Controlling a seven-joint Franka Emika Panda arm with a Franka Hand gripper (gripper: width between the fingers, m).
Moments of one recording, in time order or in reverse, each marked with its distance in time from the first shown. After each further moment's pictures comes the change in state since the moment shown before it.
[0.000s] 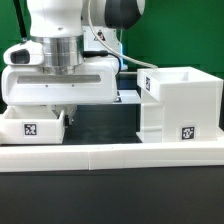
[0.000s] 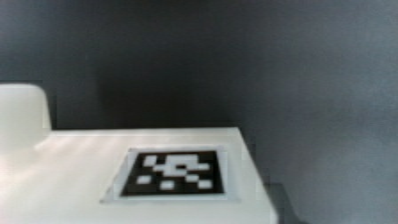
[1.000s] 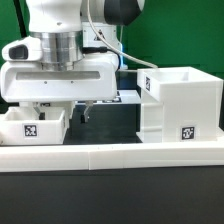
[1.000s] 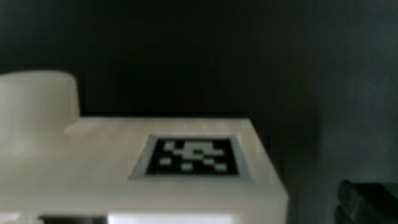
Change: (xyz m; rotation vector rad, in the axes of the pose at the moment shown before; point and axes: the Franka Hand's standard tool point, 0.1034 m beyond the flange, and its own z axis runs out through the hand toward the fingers) arm 0.002 0.001 -0.002 0.000 0.002 0.003
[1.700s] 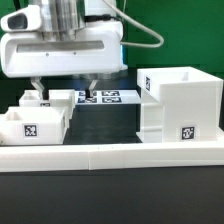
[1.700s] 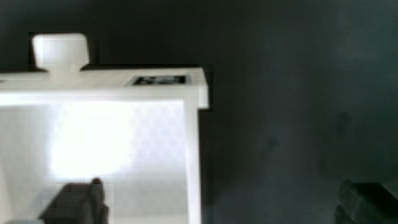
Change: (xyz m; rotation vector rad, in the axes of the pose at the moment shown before) arm 0.009 -0.007 -0.046 0.037 0.014 0.026
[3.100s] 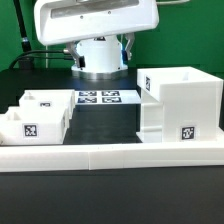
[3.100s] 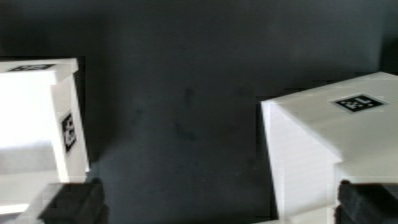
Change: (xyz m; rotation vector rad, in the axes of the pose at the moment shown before) arm -0.004 -0.070 -0.066 0.112 0.035 0.017
